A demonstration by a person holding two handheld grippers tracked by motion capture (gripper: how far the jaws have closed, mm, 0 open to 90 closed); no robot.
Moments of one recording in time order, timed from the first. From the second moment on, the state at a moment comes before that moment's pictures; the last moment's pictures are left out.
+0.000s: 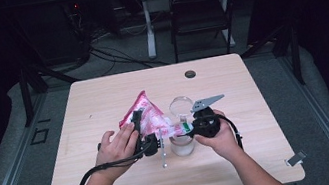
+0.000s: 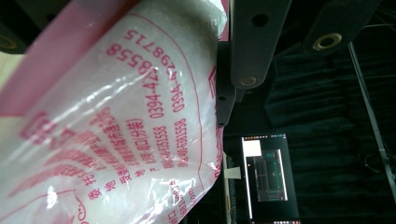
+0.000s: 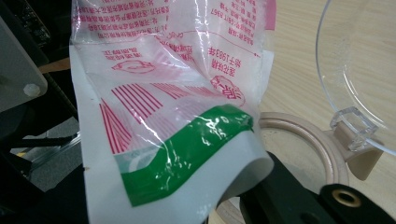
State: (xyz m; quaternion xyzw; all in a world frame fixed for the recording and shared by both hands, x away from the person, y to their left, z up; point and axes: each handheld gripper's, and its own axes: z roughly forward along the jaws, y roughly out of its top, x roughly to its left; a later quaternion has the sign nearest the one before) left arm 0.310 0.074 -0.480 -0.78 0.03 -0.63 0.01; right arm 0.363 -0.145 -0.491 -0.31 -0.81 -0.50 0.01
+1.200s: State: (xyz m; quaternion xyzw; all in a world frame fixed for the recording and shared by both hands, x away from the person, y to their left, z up) left arm 0.307 0.069 -0.476 -0.76 0.06 -0.65 0.00; right arm 0.364 -0.149 -0.491 -0.31 -0.81 -0.50 0.02
